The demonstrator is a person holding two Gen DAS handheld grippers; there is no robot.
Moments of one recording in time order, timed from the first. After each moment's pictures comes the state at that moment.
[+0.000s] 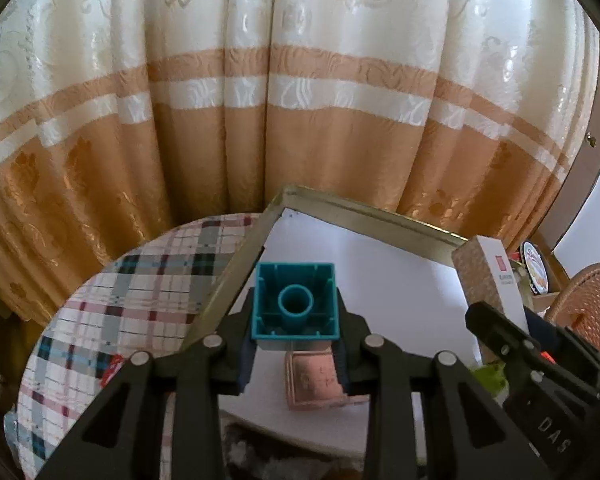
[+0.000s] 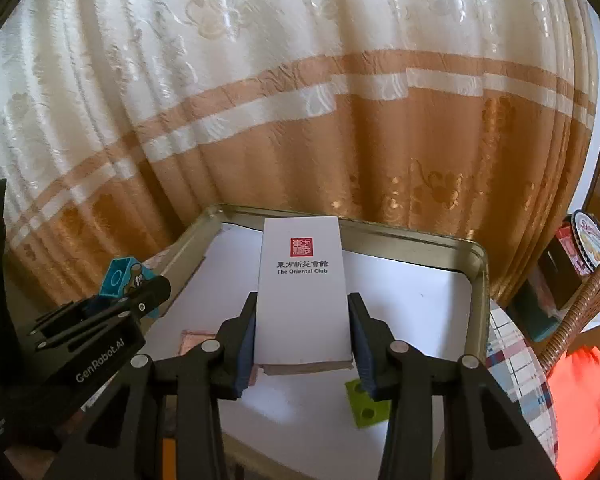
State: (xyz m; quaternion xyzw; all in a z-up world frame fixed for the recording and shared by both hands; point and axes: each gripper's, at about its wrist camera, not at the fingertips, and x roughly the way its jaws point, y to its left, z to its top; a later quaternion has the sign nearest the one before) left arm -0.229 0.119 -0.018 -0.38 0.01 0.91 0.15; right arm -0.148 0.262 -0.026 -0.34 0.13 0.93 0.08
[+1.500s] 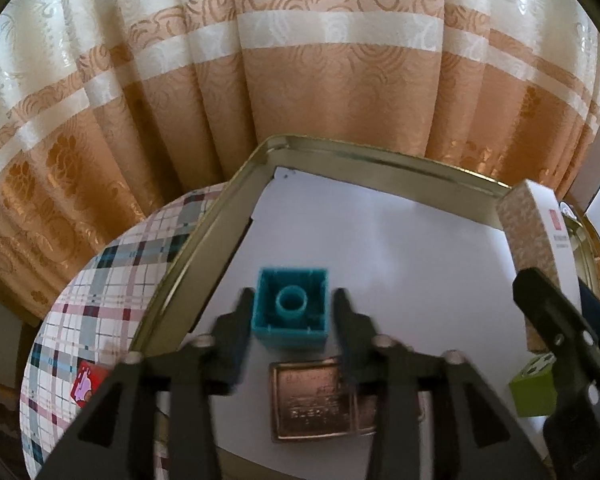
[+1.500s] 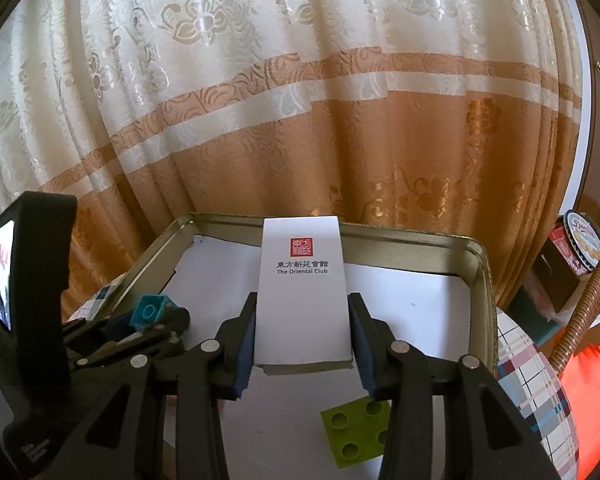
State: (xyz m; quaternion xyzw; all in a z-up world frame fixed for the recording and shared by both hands) left arm -0.248 0.156 -0.060 -0.42 0.08 0.90 0.11; right arm -0.153 0.272 -0.049 -0.29 0.13 0.94 0.11
